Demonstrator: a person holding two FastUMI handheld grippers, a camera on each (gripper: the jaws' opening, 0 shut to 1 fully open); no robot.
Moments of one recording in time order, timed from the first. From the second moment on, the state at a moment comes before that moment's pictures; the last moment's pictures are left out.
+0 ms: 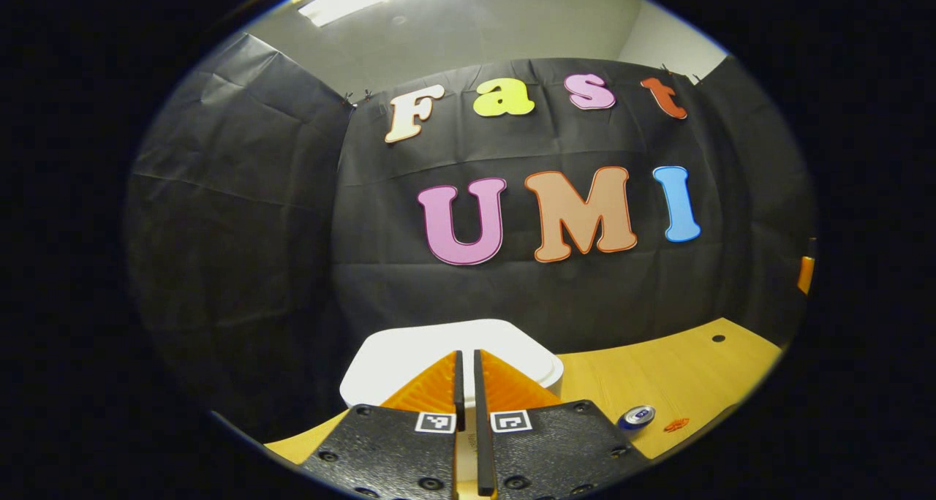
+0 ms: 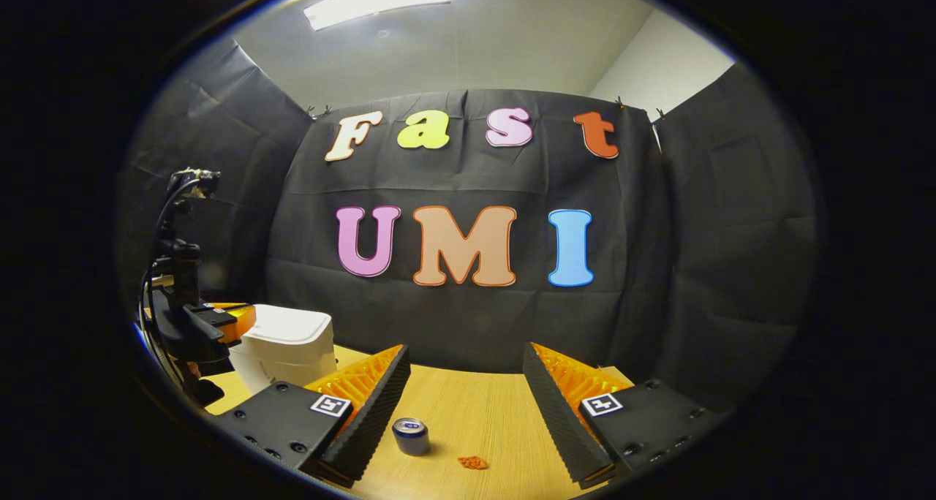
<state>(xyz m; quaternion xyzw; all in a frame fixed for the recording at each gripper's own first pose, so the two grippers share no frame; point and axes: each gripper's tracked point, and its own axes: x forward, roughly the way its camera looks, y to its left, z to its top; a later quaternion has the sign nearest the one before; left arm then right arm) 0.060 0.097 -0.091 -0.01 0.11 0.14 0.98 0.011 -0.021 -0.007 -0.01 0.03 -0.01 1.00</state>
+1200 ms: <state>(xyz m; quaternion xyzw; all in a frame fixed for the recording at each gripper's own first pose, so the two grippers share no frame) 0.070 0.112 -0.118 -0.06 0.07 0.17 0.98 0.020 -0.016 -0.020 -0.01 0.05 0.00 1.00</state>
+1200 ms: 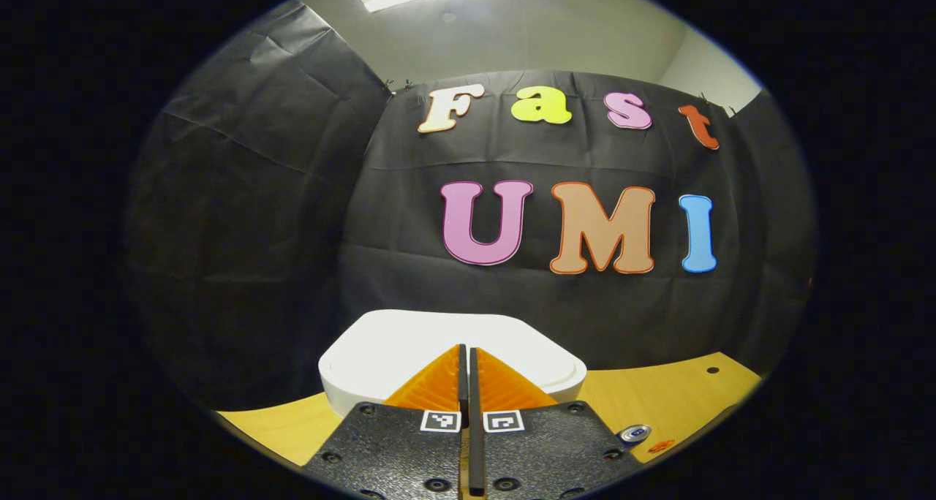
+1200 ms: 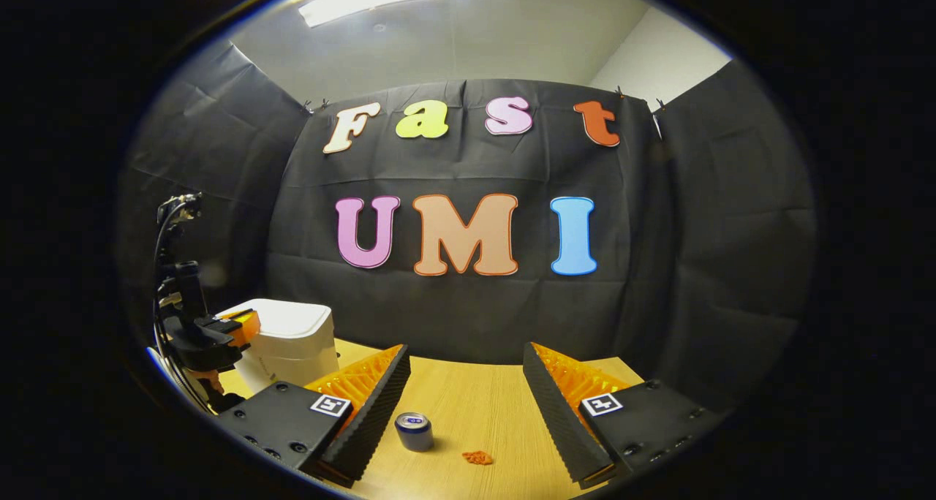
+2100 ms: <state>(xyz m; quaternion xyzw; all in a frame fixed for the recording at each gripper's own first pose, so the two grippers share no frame) 0.069 0.077 -0.030 -0.02 0.00 0.12 0.99 0.022 -0.041 -0.080 -0.02 0.10 -0.02 0.99</state>
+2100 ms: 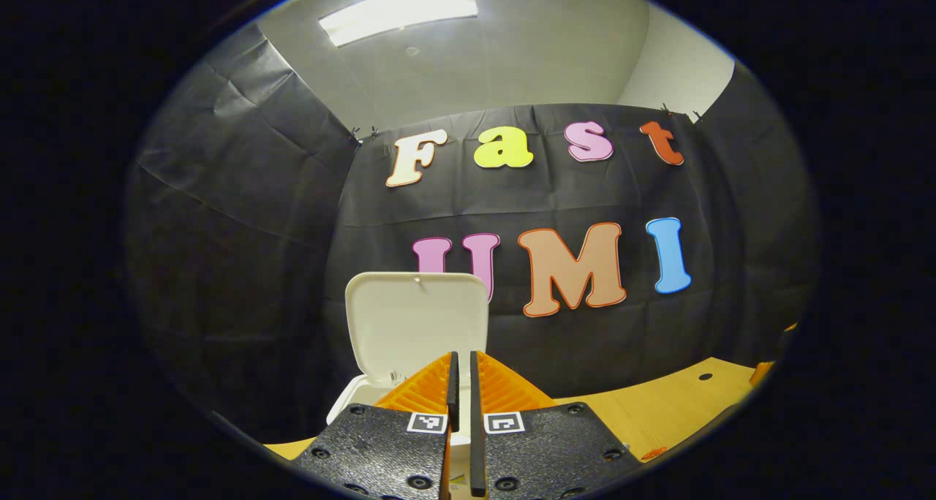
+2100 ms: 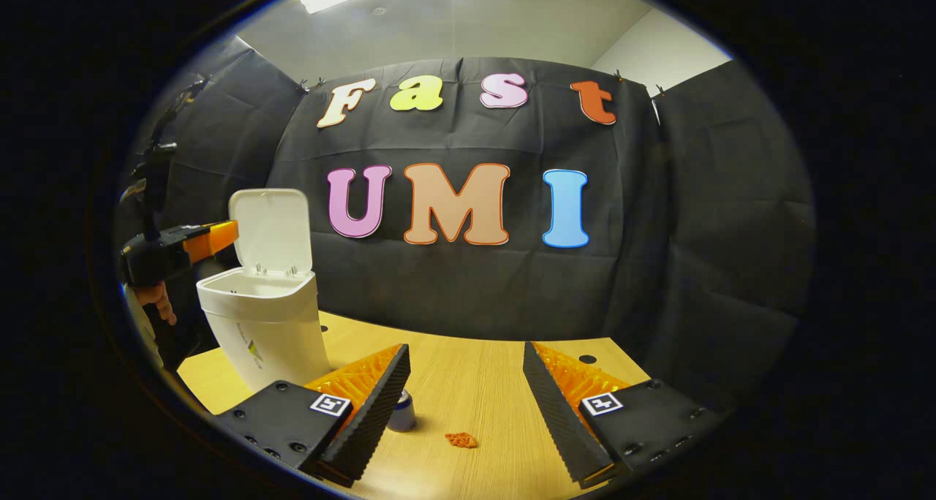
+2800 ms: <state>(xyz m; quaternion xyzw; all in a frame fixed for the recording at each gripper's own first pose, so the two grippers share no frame) 0.038 0.028 -0.049 0.01 0.03 0.06 1.00 0.066 -0.039 -0.226 0.00 0.26 0.05 0.96</state>
